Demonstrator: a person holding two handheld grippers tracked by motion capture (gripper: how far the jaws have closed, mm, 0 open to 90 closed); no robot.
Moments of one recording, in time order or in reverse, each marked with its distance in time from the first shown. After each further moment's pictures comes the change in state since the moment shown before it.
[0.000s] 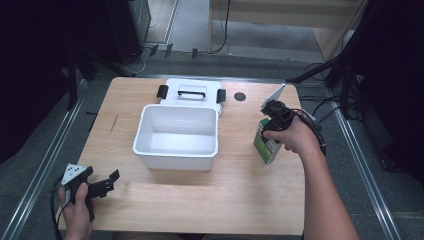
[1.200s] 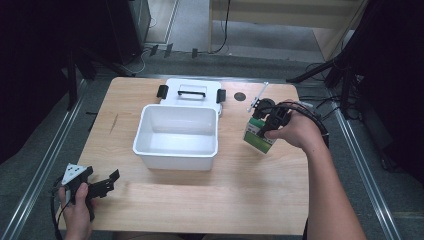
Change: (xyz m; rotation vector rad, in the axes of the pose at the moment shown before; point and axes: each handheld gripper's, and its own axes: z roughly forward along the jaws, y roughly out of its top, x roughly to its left) left arm -0.001 0.000 0.000 -0.004 0.003 0.002; right arm 0.033 0.001 -0.036 -0.104 -0.042 -0.544
